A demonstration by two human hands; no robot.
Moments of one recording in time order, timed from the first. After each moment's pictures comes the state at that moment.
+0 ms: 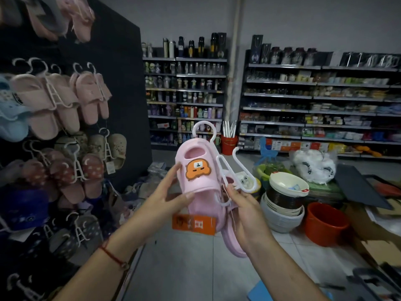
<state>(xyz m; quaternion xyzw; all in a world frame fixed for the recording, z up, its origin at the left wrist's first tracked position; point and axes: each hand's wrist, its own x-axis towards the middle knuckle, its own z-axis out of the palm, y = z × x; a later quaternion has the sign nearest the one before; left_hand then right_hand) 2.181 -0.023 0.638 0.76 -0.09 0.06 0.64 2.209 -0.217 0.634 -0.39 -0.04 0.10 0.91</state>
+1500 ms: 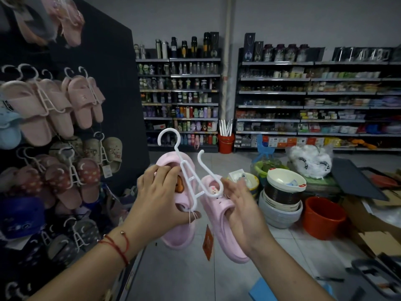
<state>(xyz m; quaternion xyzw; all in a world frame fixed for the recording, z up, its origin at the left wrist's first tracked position) 2.189 -0.031 0.640 0.95 -0.07 0.30 0.06 2.210 -0.230 0.628 -0.38 -0.06 0.12 0.91</state>
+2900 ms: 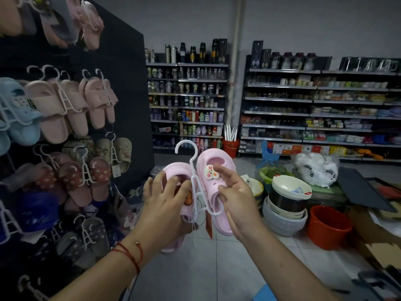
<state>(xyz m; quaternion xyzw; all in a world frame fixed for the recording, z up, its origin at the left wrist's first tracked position) 2.183 -0.002 0.611 0.95 -0.05 0.31 -0.05 2.214 -0.180 0.650 -0.59 -0.12 -0.02 0.80</state>
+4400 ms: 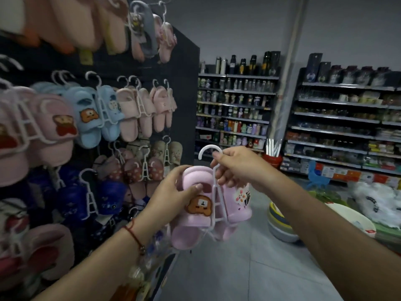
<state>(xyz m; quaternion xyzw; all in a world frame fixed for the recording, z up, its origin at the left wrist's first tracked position) 2.139 0.120 0.659 0.81 0.03 0.27 0.52 2.217 -0.053 0.760 -0.82 -0.29 0.12 0.49</state>
